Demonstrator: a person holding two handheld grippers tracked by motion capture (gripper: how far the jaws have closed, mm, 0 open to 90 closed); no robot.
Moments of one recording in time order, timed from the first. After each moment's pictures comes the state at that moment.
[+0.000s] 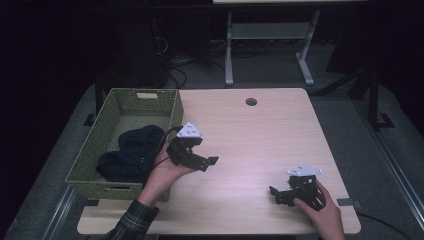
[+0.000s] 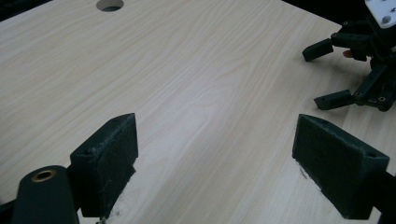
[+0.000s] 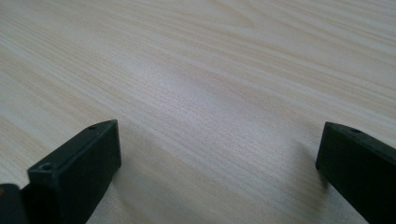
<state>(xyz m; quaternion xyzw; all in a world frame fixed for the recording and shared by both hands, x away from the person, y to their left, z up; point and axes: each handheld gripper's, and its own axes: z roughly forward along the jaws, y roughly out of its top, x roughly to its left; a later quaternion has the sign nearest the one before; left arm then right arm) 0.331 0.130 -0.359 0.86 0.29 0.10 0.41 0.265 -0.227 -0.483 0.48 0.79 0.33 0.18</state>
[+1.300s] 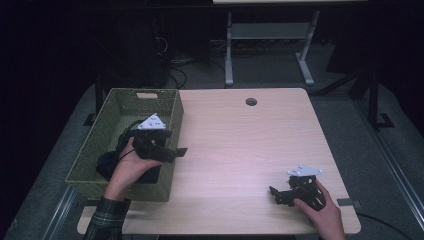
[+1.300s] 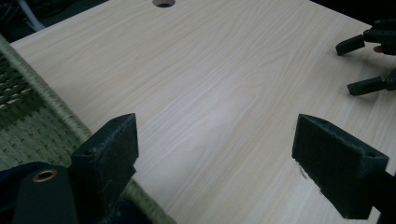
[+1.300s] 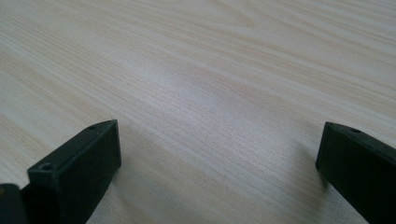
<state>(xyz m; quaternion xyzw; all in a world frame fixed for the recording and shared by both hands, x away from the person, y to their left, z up) 0.339 0.211 -0.342 0.84 0.32 0.12 0.41 0.265 -0.227 -0.483 0.48 0.79 0.33 0.18</state>
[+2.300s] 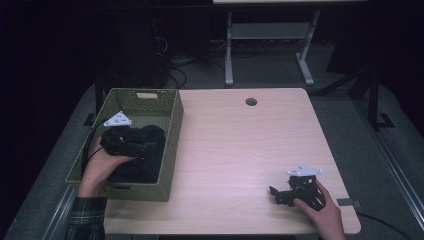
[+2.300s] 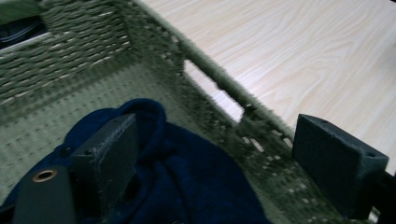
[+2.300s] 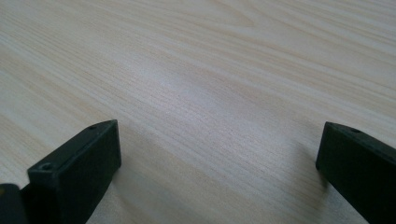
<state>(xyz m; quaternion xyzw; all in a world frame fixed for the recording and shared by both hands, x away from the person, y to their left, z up) 0.349 0.293 -0.346 0.83 0.37 0.16 0.39 0.265 -0.227 -0.483 0.48 0.79 0.33 0.18</state>
